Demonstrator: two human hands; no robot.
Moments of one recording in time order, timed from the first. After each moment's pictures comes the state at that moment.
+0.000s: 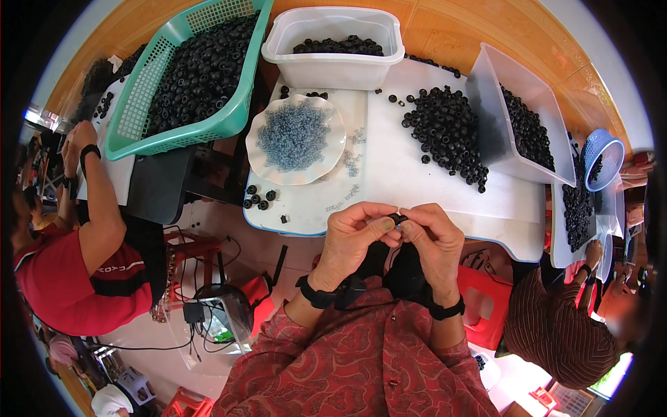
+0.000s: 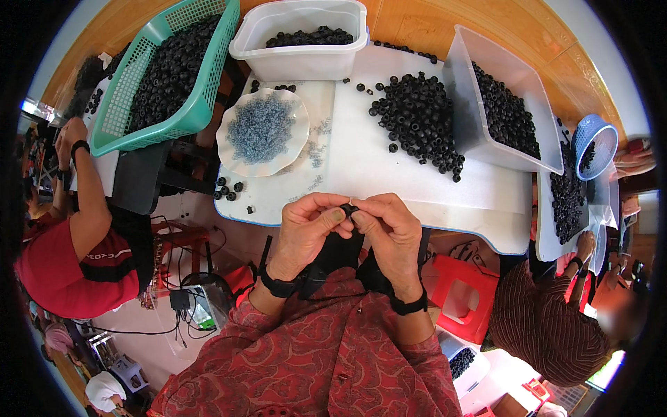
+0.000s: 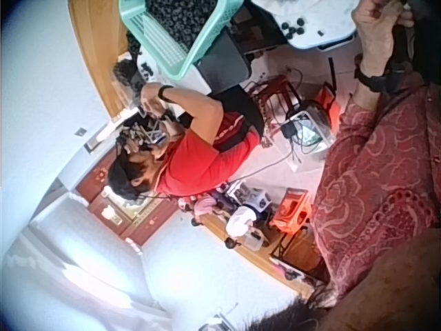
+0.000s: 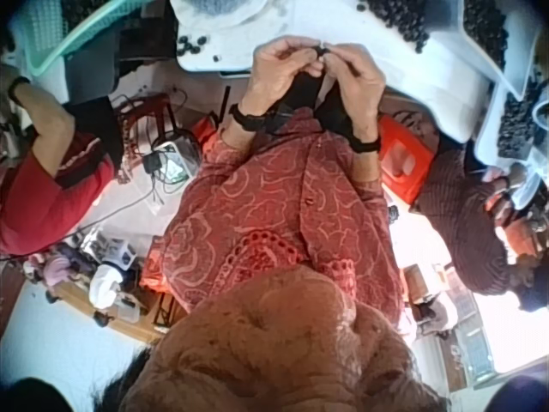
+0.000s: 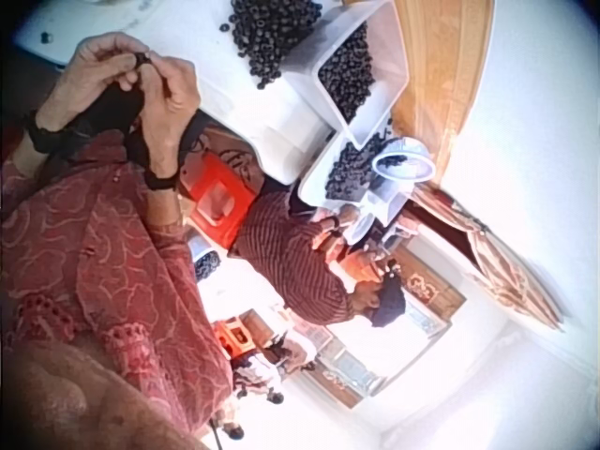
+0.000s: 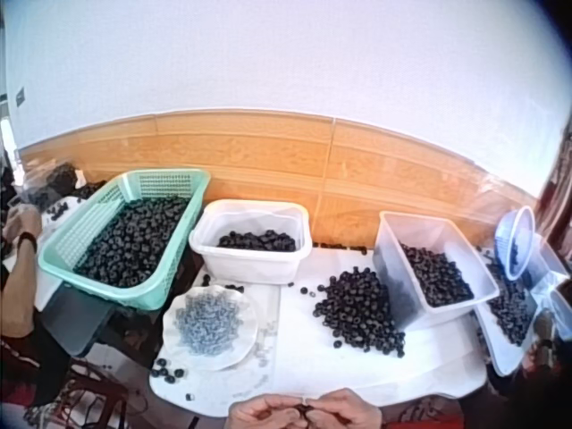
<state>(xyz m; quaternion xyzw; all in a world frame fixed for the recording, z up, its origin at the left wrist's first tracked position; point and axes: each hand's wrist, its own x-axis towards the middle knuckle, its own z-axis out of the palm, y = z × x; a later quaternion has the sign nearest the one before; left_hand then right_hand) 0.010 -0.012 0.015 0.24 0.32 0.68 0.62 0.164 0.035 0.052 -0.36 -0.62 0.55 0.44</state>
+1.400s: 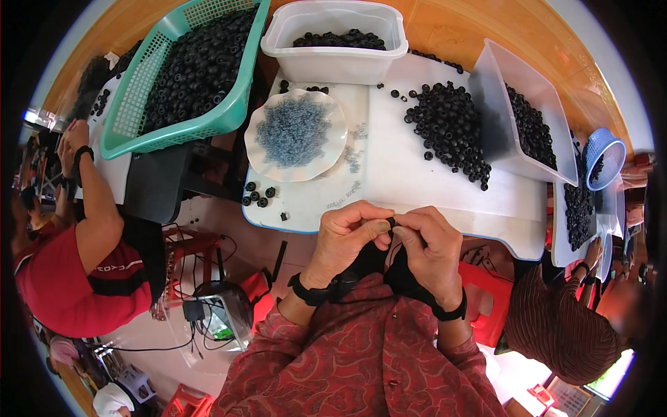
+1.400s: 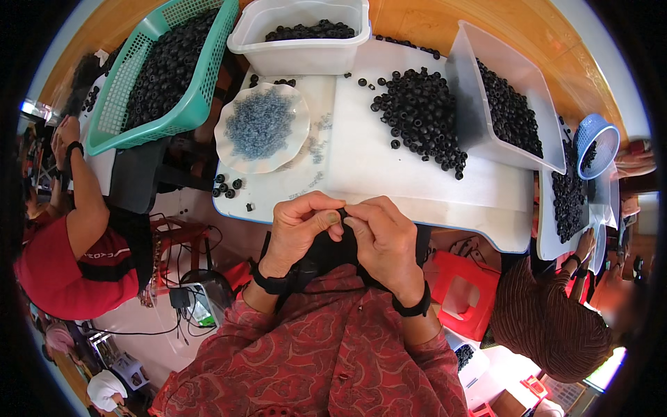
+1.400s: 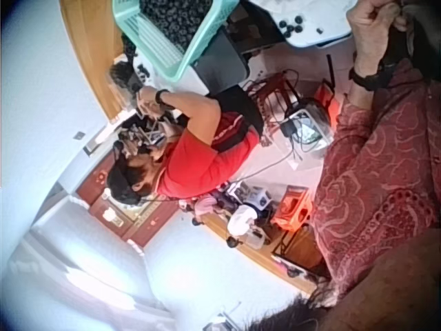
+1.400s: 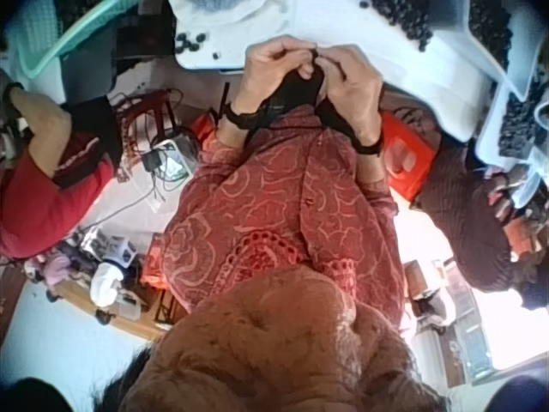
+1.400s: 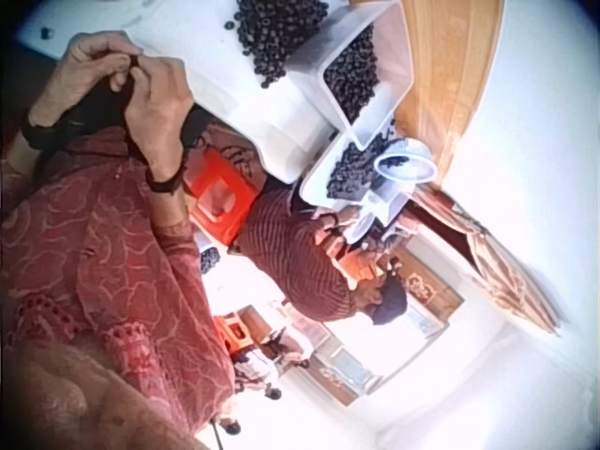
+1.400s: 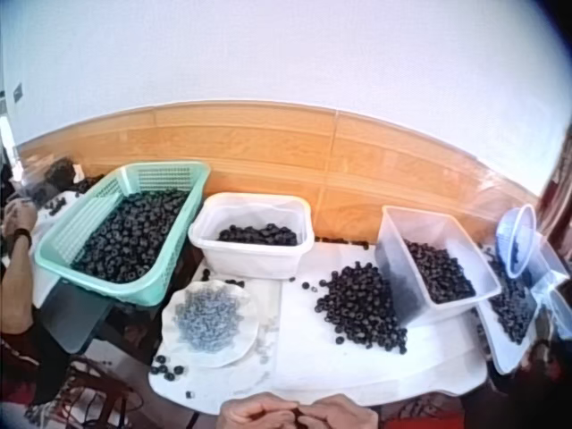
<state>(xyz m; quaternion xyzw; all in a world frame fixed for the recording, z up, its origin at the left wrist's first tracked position) -0.006 -0.019 0.019 0.33 0.39 0.64 0.57 0.153 0.034 0.073 -0.35 -0.82 0.28 0.36</state>
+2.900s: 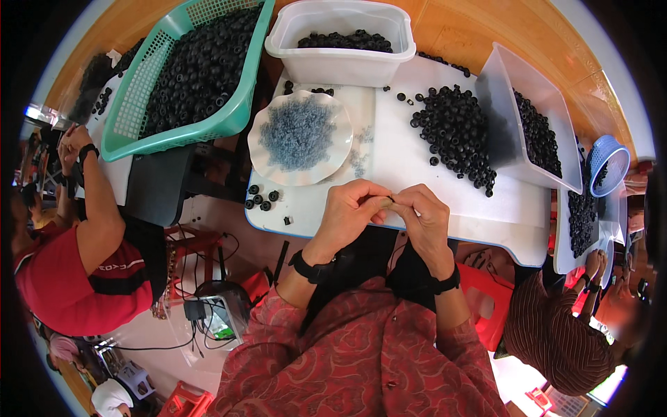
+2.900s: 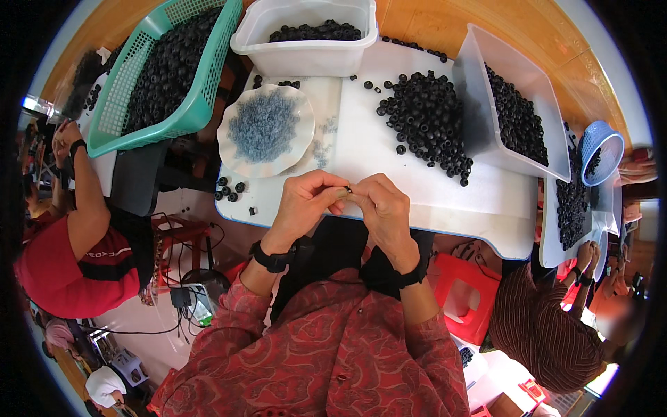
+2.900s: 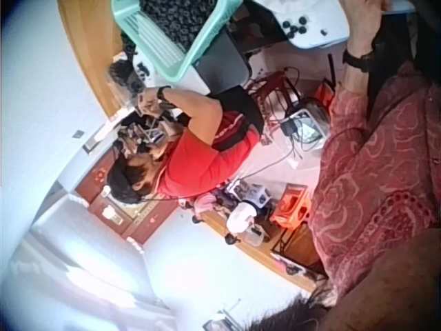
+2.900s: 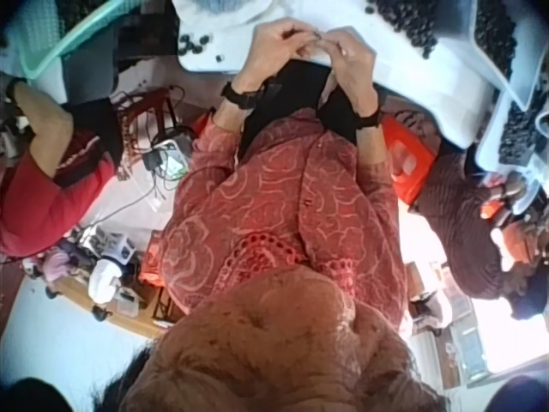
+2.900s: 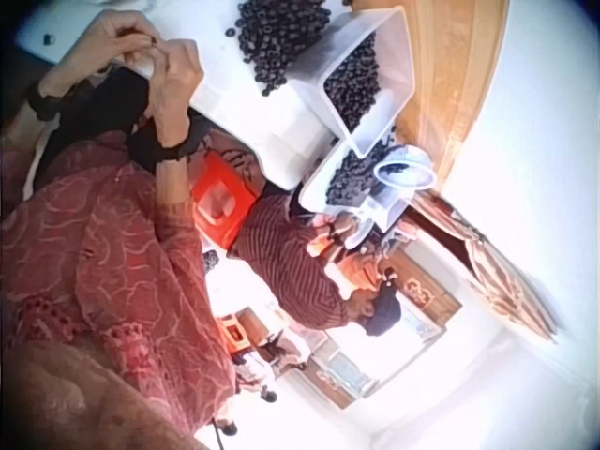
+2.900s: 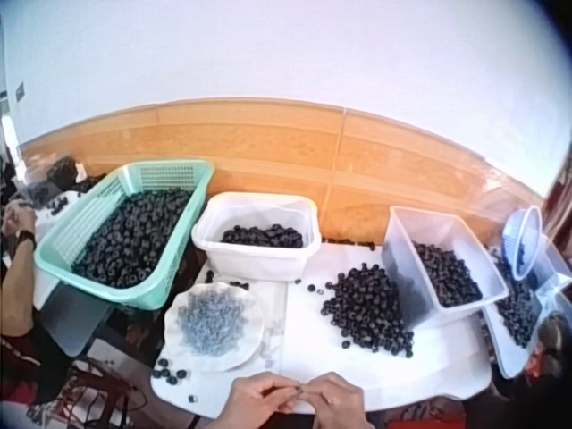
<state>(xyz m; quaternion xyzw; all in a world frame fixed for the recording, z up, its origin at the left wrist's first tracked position) -0.022 0.026 -0.002 0.36 0.49 0.59 0.53 0.138 0.081 0.007 -0.35 -0.78 0.35 0.39</state>
